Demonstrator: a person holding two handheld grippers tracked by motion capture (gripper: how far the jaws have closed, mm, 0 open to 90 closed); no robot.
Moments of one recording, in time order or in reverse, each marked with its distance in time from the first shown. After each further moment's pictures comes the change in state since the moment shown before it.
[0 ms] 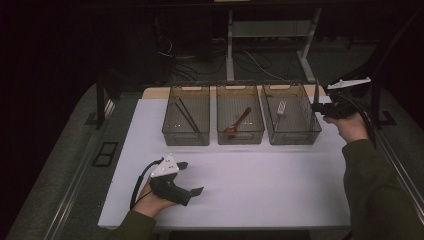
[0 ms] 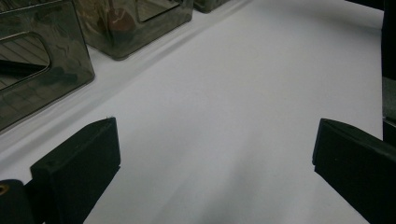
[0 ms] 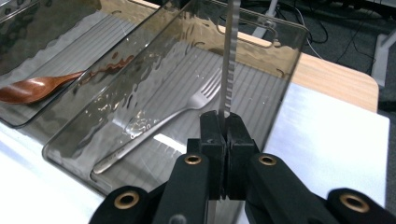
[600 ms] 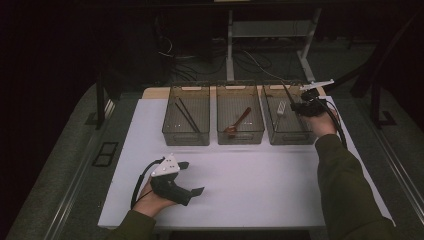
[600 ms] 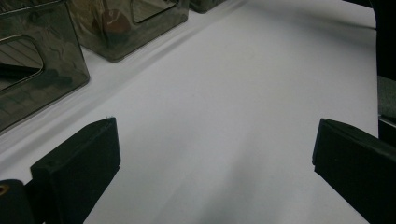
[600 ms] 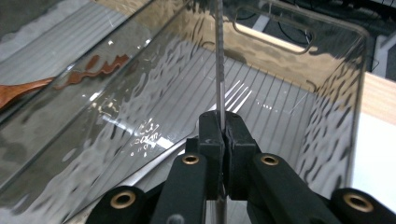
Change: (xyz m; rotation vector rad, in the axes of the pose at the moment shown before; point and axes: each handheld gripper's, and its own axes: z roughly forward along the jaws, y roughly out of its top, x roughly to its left) left arm 0.000 0.002 0.001 0.007 -0.016 0.009; right arm 0.020 0.008 0.075 0.046 -0.044 -0.014
